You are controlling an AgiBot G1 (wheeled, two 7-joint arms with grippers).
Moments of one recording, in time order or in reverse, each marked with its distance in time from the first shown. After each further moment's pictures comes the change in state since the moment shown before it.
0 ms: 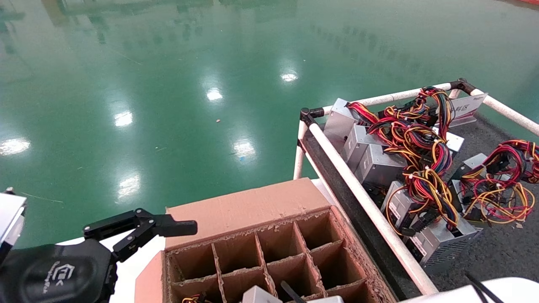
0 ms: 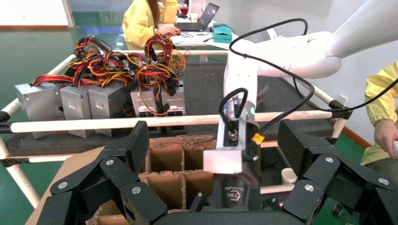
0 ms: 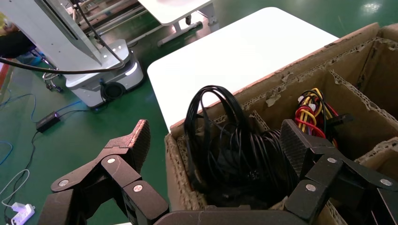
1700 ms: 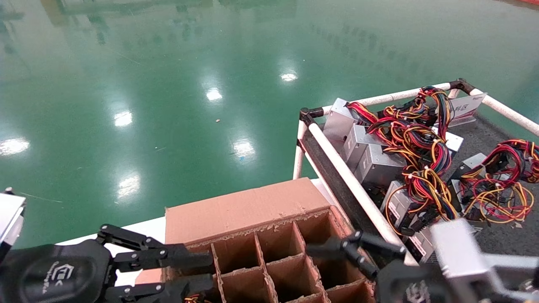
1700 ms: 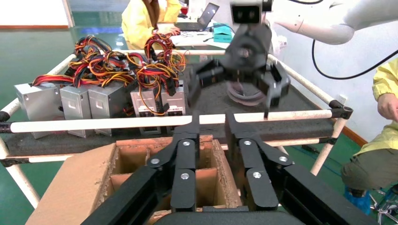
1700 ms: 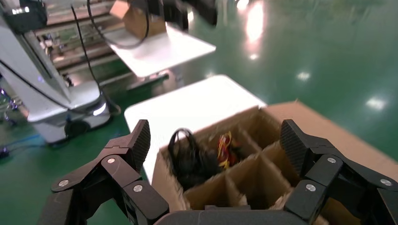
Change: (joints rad) left arm 0.000 0.000 -0.001 0.000 0.000 0.000 0.000; right arm -0.058 0.409 0.294 0.075 0.403 -0.175 -0.126
